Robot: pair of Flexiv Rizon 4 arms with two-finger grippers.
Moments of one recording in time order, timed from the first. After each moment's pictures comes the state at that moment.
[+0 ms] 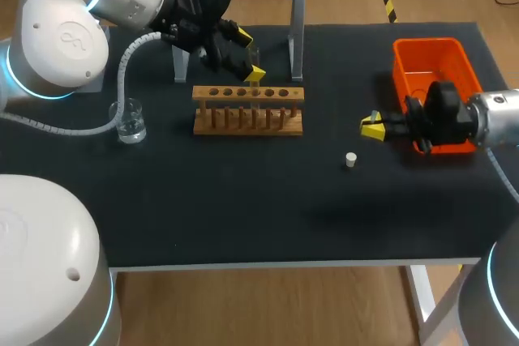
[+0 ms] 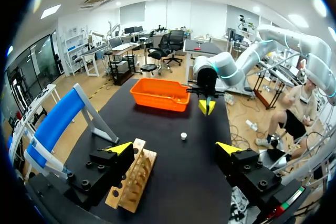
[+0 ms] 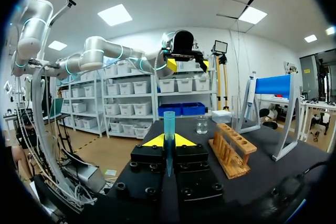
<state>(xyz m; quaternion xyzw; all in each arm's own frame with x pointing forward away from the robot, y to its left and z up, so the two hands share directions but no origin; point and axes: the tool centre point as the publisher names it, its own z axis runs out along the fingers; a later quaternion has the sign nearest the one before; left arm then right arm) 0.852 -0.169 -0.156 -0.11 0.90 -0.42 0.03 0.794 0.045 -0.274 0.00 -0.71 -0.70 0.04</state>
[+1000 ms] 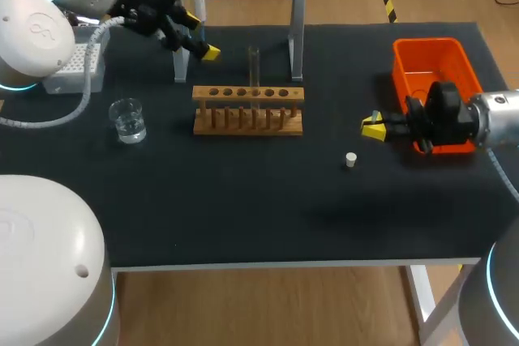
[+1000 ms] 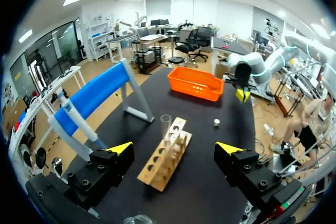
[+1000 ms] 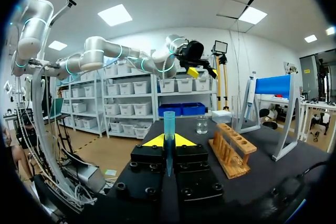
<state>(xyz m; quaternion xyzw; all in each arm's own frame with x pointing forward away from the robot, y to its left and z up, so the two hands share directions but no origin) 0.922 -0.077 -0.167 -0.20 0.89 -0.39 0.09 0.793 0.044 -0.274 0.00 -0.71 -0.70 0.04</state>
